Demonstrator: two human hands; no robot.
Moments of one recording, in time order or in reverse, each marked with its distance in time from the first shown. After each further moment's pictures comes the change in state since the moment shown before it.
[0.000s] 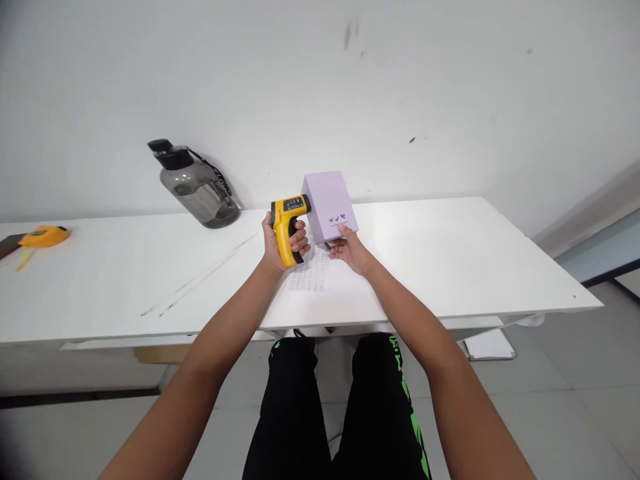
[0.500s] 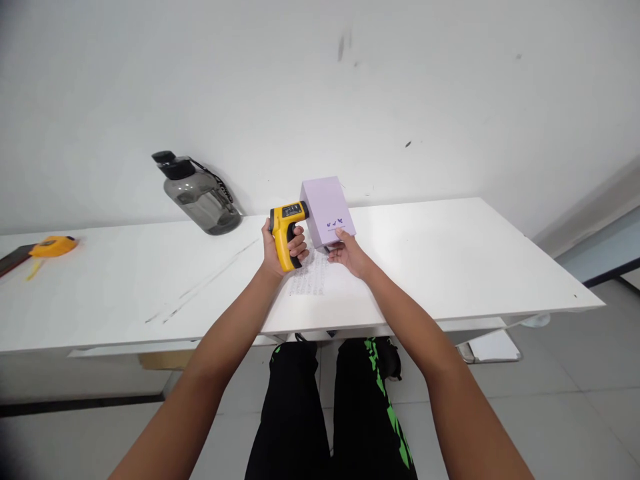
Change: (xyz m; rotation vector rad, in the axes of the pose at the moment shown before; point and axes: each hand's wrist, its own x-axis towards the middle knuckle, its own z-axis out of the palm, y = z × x) left_hand 0.000 0.002 -0.003 -0.027 0.013 -0.031; right_hand 0.002 0.003 0.000 0.002 -0.004 0.002
